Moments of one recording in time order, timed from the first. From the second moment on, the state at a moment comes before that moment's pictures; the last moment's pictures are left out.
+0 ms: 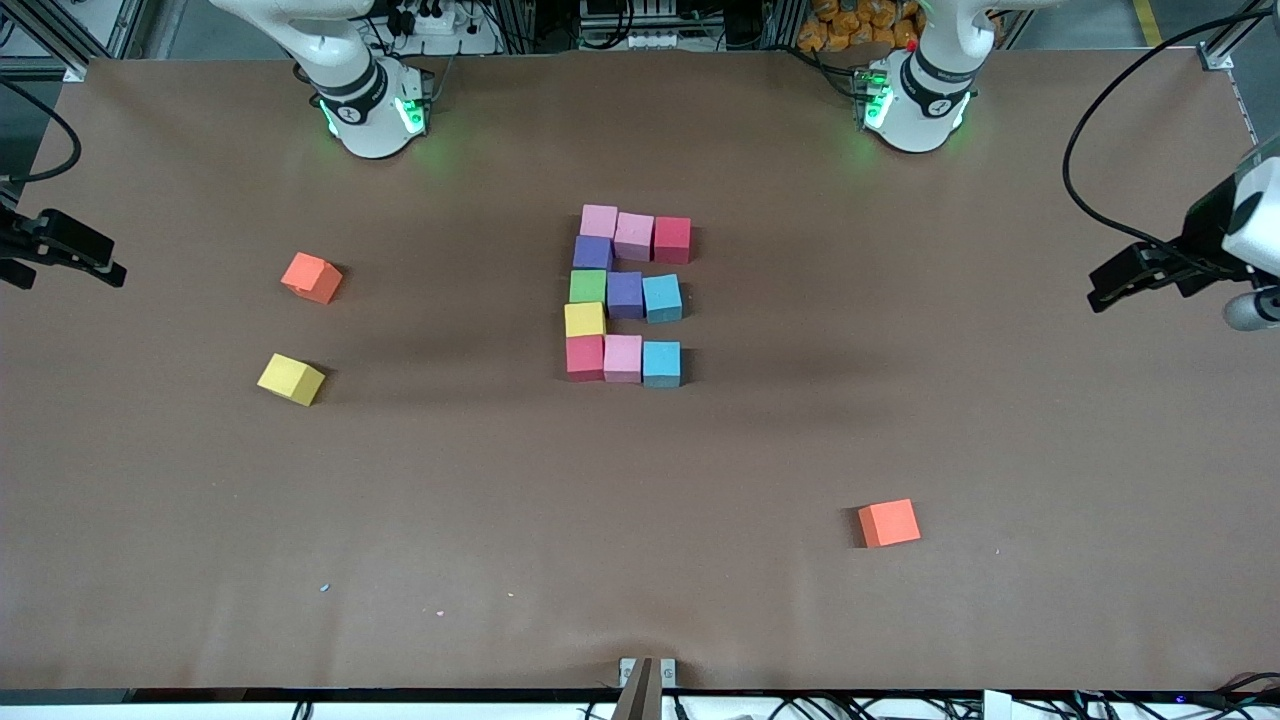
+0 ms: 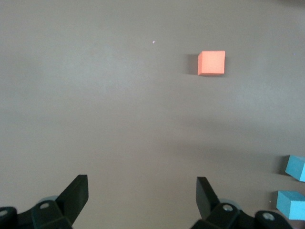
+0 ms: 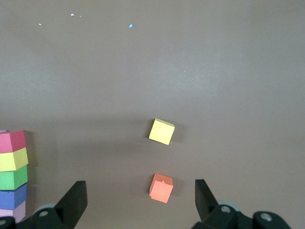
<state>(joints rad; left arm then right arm) -0.13 0.05 0.05 -1.55 0.03 1.63 -0.23 -0.06 0.03 -0.02 -1.51 0.02 1.56 -0.08</state>
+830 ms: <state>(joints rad) -0.18 0.03 0.07 -1.56 0.03 1.61 -0.17 -0.06 0.03 -0.02 -1.51 0.02 1.56 -0.08</state>
